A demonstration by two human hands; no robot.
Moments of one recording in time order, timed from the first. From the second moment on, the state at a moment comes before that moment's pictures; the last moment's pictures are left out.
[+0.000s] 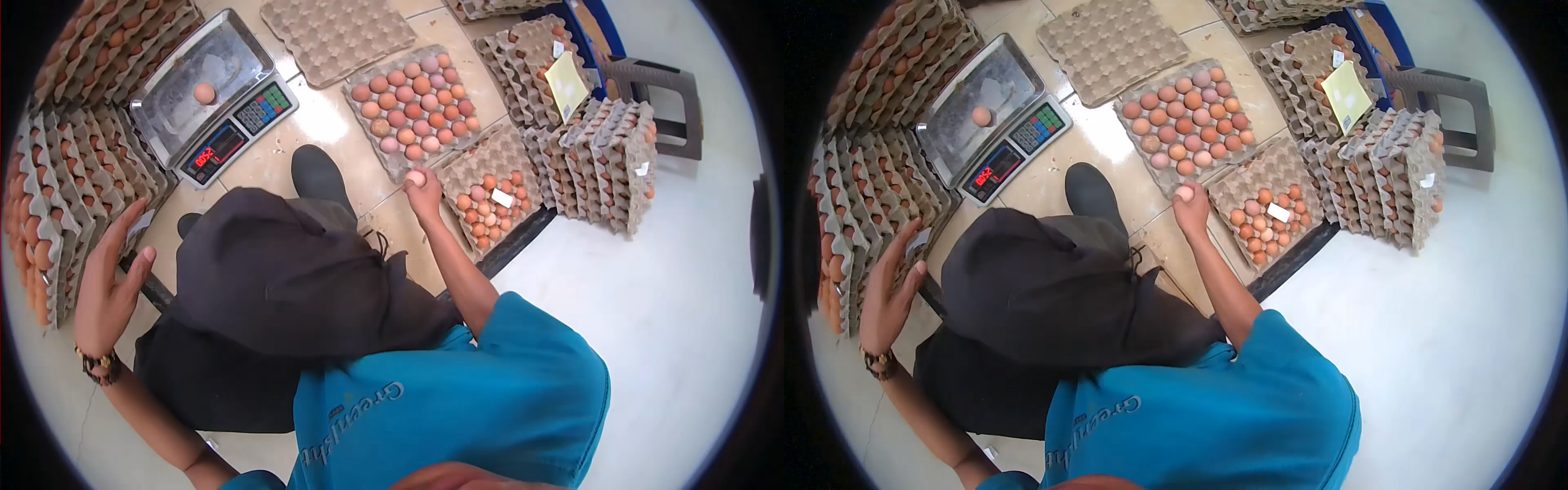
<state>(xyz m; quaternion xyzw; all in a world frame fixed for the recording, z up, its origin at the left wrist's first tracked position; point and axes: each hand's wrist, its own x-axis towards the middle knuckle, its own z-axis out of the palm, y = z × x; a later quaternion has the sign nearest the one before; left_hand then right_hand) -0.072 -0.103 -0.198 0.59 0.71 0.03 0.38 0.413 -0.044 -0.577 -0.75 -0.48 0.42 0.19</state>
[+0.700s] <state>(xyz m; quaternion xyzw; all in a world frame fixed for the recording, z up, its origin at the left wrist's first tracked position) -0.119 -0.117 -0.234 0.58 0.71 0.03 0.39 0.208 0.027 -0.538 -0.51 -0.73 0.34 0.30</state>
